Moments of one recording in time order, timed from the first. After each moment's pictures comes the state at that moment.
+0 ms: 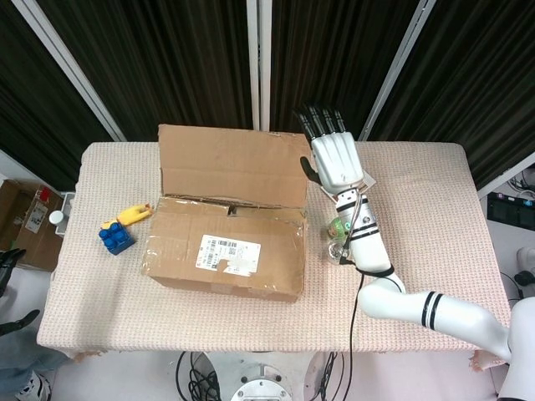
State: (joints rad) left arm 0.00 -0.89 0.00 -1.70 1.58 1.58 -0.06; right arm 0.93 -1.50 0.53 -1.50 -0.98 1.12 -0.53
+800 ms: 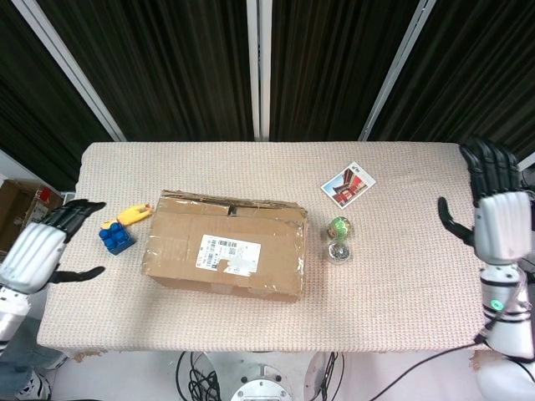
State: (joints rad) left arm -0.35 -0.74 -0.15 -1.92 1.61 1.26 -0.28; right arm 0.33 -1.03 0.27 -1.79 -1.46 1.65 -0.05
